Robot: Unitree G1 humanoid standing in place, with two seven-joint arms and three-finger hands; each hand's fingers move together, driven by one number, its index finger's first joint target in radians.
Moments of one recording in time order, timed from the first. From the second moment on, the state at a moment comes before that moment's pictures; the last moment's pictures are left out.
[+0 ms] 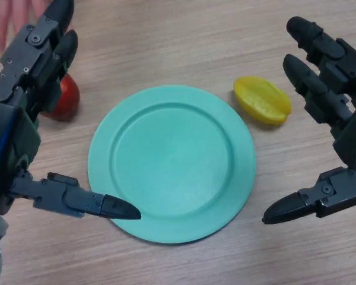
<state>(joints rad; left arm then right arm) -0.02 0.26 0.16 -0.92 -0.12 0.48 -0.23 -0.09 -0.26 -0.08 -0.86 0.28 0.64 0.17</state>
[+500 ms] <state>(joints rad) 0.04 0.25 0.28 -0.94 -0.11 0.33 -0.25 -0.05 -0.27 -0.11 -0.87 0.28 0.64 0.26</state>
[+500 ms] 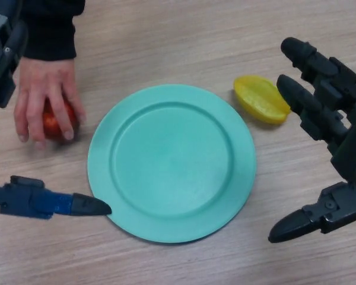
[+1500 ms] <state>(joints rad) 0.07 0.22 0.23 -0.96 -0.11 0.37 -0.24 -0.04 -0.27 -0.17 -0.93 0.28 0.63 0.23</state>
